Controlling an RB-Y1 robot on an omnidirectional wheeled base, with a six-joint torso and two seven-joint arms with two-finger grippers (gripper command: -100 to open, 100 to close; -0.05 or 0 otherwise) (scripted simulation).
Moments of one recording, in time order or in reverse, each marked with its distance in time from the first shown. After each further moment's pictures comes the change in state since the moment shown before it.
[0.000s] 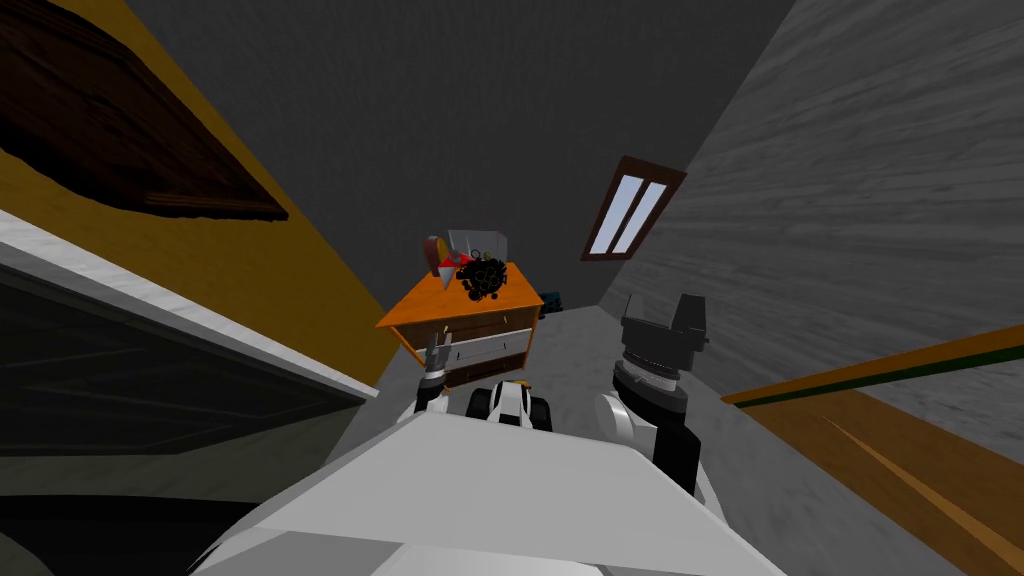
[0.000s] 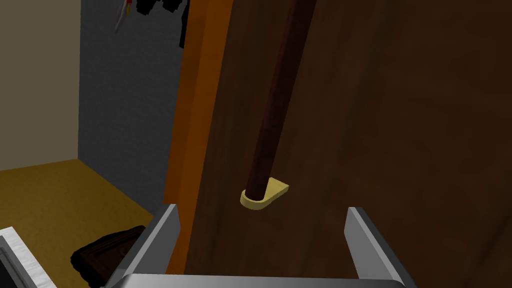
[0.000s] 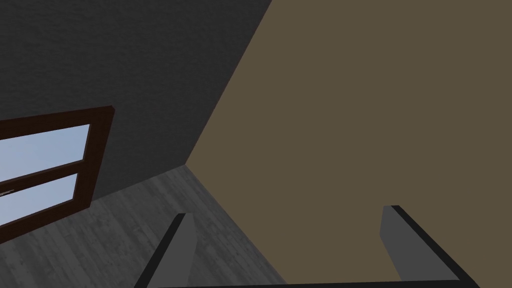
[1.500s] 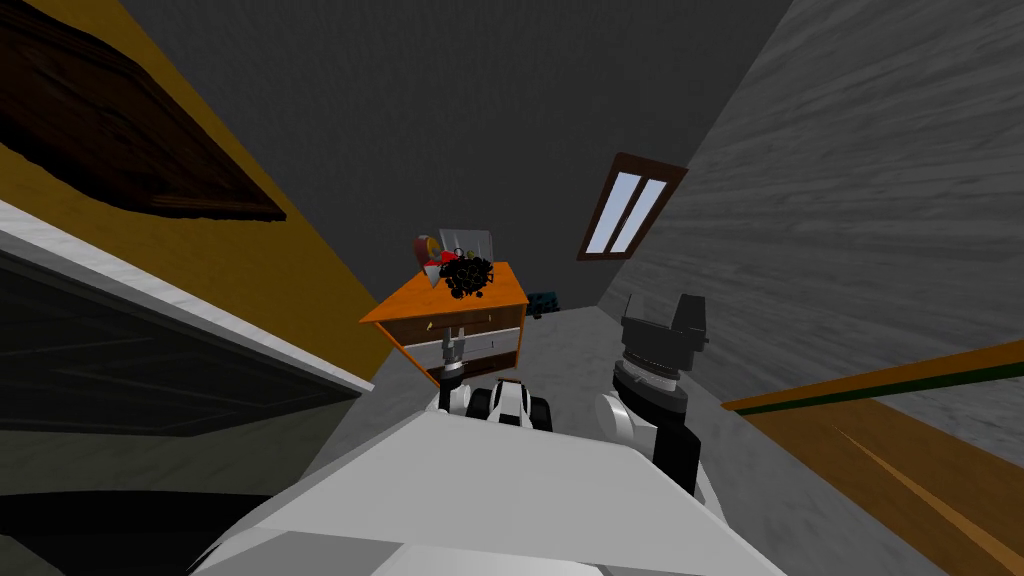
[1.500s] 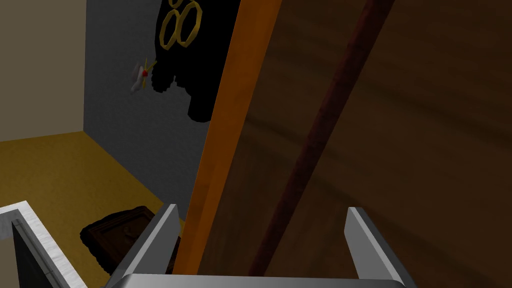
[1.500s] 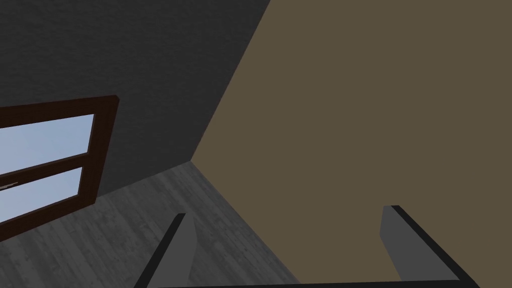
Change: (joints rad) left arm -0.054 -0.170 0.016 -0.055 0.006 0.053 -0.052; right arm 0.000 0.000 0.000 0.000 0.000 0.000 0.000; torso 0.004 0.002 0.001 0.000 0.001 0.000
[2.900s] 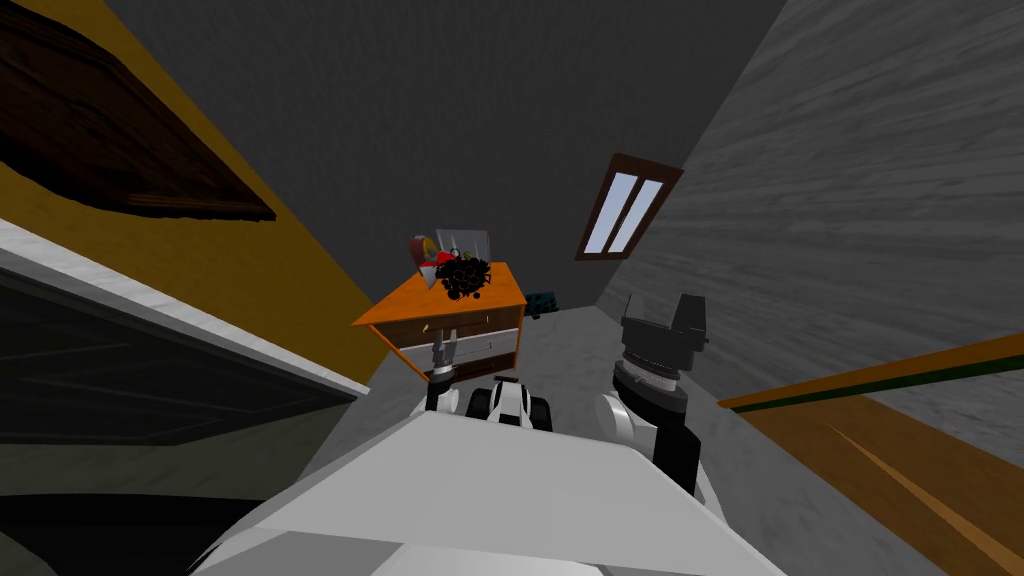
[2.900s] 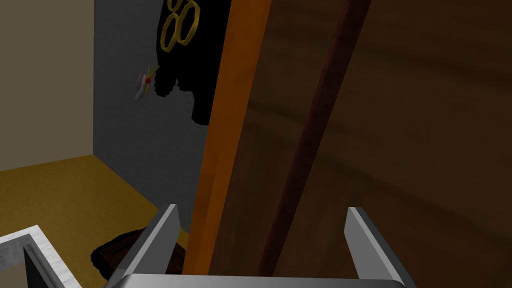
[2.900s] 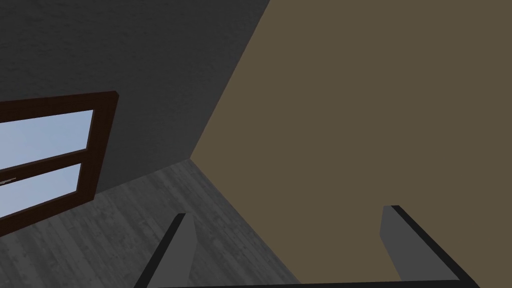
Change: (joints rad) left arm 0.036 0.092 -0.004 -0.001 -0.002 -0.025 0.007; right arm 0.000 0.000 0.000 0.000 0.000 0.000 0.000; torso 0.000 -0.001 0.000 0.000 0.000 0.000
